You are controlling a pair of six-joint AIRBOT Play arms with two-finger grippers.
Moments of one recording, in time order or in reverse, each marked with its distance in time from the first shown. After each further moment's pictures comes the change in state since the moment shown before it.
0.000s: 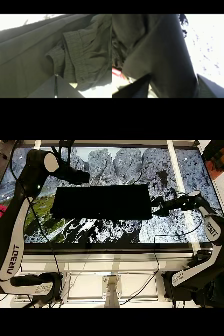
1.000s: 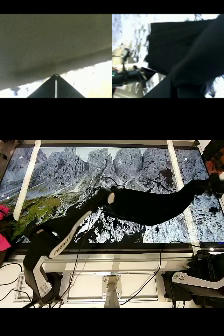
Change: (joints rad) left arm -0.361 -0.443 -0.002 -0.137 0.140 -0.069; right arm -0.346 0.425 0.316 -0.057 0.245 -0.036
